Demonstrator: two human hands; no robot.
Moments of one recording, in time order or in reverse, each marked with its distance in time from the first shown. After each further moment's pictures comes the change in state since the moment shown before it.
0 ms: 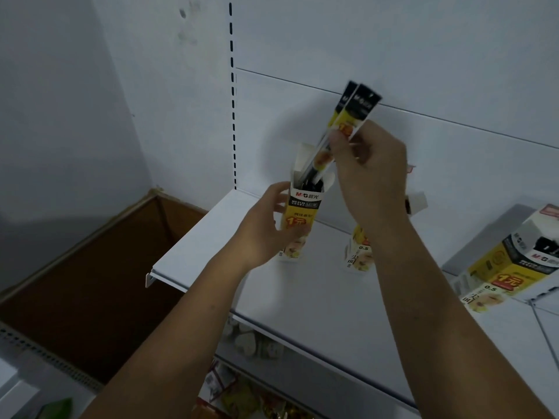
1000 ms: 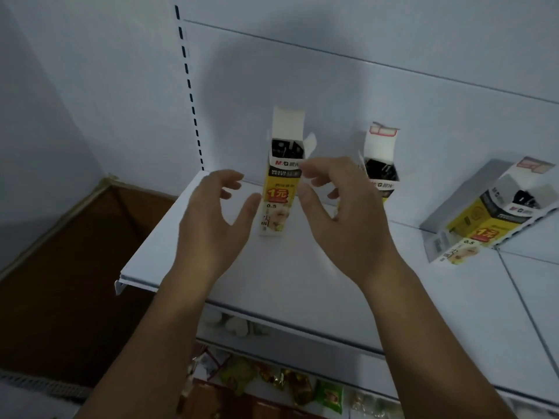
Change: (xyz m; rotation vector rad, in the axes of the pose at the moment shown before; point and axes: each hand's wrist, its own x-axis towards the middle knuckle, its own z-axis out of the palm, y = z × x) left_hand -0.025 -0.018 -0.022 0.186 0.265 0.082; right_hand -0.078 0.019 -0.003 -0.319 -0.160 -0.024
